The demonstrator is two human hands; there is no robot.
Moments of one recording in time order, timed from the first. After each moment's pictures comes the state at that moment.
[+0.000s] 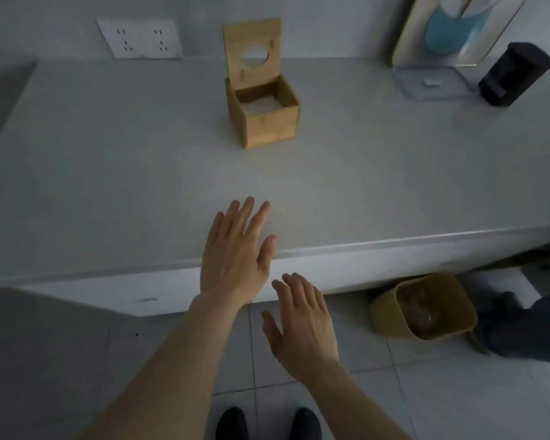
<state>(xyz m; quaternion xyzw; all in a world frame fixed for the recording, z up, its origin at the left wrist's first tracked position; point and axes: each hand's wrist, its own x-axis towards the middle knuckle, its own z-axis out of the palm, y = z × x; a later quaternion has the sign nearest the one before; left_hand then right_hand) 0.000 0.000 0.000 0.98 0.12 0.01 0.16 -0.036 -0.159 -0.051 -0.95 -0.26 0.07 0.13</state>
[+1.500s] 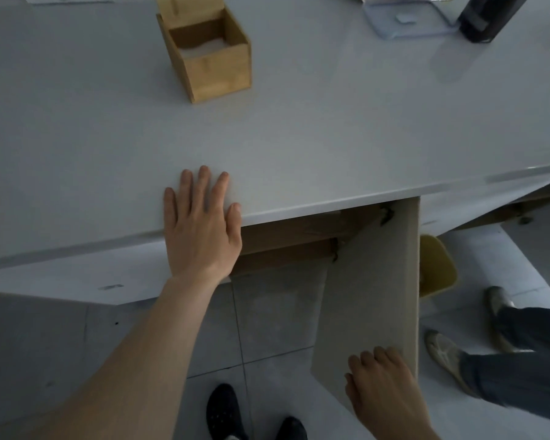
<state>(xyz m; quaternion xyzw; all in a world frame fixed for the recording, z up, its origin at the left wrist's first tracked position) 0.012 -0.031 -0.046 0.98 0.18 0.06 0.09 -0.092 -0.353 -0.113 -0.94 -0.25 0.20 -0.15</state>
